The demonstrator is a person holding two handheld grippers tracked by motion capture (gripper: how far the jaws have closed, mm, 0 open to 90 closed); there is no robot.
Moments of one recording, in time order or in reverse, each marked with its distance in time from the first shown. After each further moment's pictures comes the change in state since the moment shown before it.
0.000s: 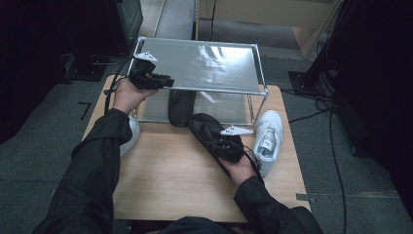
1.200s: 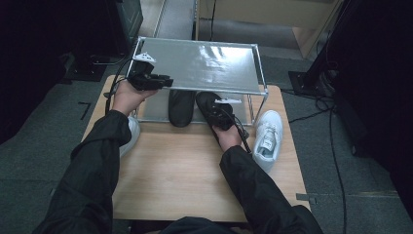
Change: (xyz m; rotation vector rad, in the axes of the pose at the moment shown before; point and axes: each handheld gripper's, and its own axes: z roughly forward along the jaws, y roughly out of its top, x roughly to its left) left arm 0.001 -0.005 -0.001 -0.029 0.005 -0.007; right arm -0.055 0.064 0.082 -0.016 -0.206 0.089
